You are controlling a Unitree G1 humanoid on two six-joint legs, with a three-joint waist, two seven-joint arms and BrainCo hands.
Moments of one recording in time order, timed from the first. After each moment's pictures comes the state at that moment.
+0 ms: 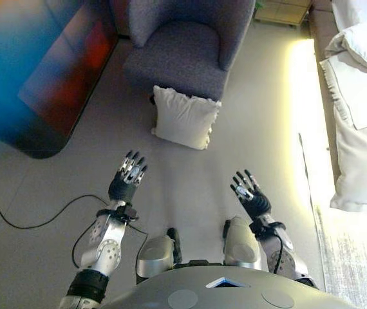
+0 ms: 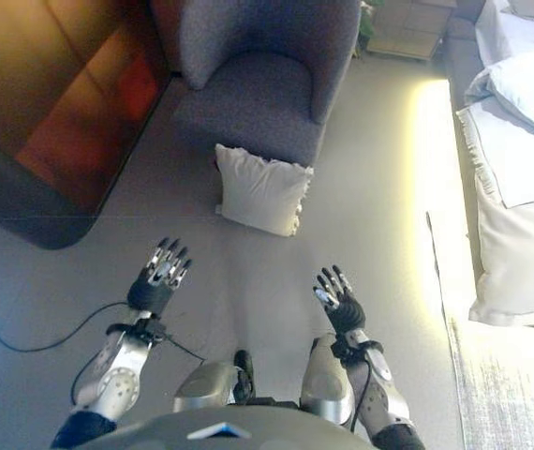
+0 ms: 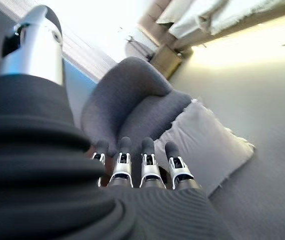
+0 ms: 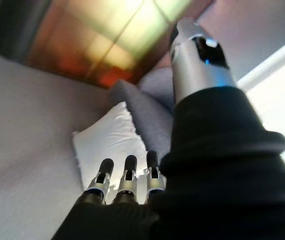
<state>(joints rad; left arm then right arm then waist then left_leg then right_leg) 0.19 0.31 -0.18 0.20 -0.88 -0.20 -0.17 0.24 -0.21 0.21 0.25 0.90 -0.12 0.18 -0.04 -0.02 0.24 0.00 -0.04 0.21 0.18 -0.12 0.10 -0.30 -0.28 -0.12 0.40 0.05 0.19</state>
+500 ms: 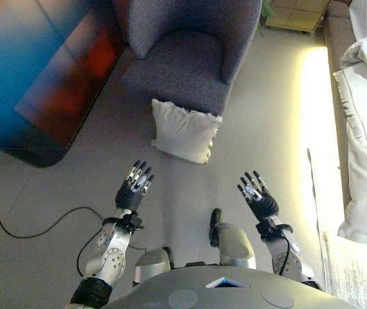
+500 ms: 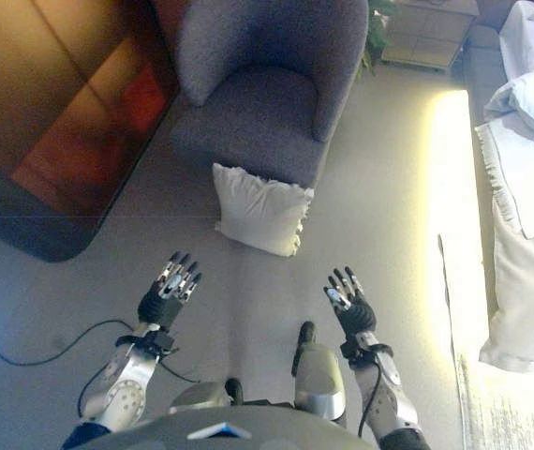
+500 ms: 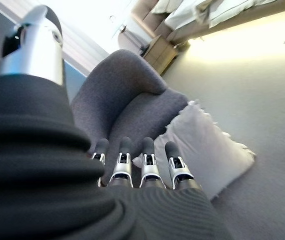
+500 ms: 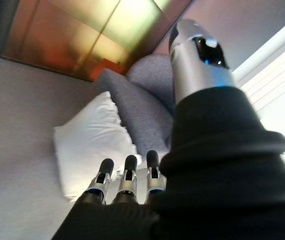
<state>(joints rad) 0.28 0.28 -0.21 0.18 -0.88 -0.20 -0.18 0.29 -0.25 0.17 0.25 0.91 -0.11 0.17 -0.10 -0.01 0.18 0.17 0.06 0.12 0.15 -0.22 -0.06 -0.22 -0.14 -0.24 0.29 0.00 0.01</state>
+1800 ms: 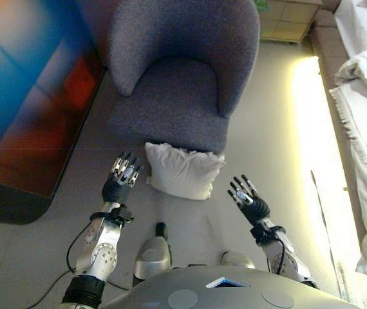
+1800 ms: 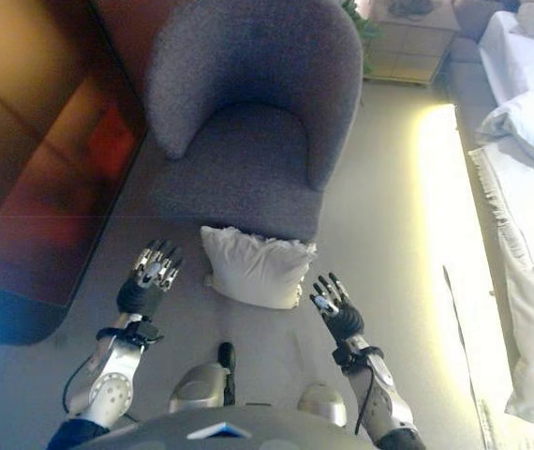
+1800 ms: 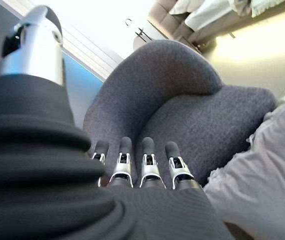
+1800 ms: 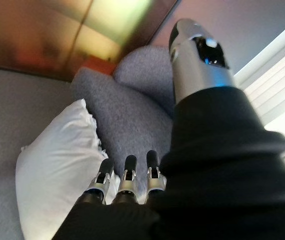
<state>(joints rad) 0.25 0.31 -0.12 0.15 -0.89 -0.19 -0.17 0.28 -0.23 0.21 0.28 0.91 -0.07 0.23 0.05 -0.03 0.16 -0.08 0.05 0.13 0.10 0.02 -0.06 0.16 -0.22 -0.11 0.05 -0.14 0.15</state>
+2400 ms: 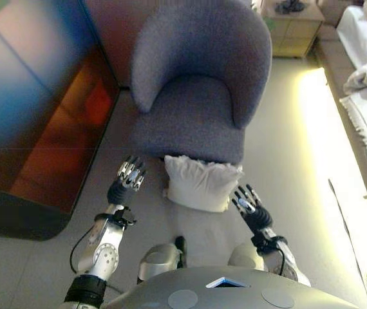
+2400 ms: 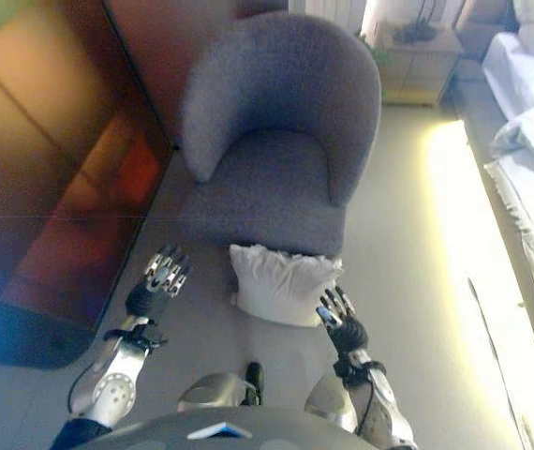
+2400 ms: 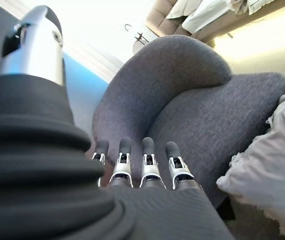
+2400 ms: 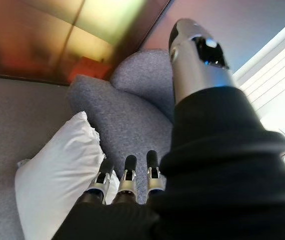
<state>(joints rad) 0.26 0.32 -0.13 0.18 -0.88 -0.14 -0.20 0.36 -0.21 0.21 0.28 0.89 -0.11 0.17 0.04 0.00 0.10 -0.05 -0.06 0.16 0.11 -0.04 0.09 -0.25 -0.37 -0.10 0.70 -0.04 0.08</state>
